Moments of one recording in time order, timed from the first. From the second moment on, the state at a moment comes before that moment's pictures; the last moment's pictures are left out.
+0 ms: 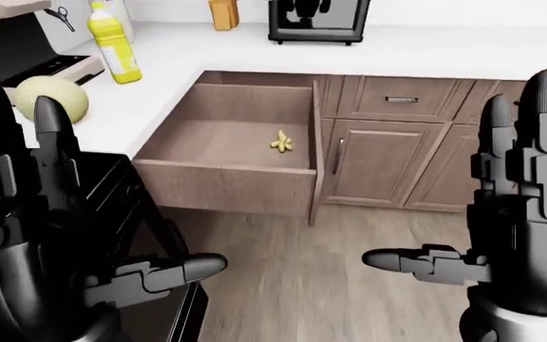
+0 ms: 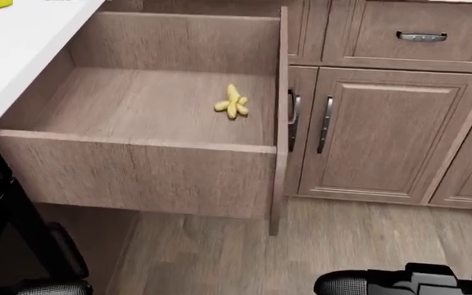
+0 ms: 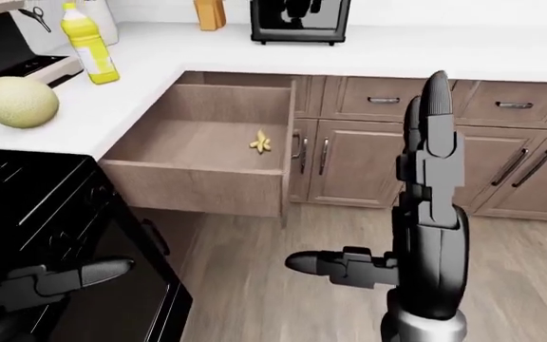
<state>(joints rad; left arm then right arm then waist) 0.14 0.01 0.11 -1.03 0.05 0.10 0.04 0.15 0.01 -0.11 -0.90 -0.24 -0.04 0.08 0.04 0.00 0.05</state>
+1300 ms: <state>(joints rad) 0.13 0.01 0.10 -1.02 0.05 0.11 0.05 0.11 0.00 -0.17 -0.92 -0.19 0.02 0.08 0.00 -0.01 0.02</state>
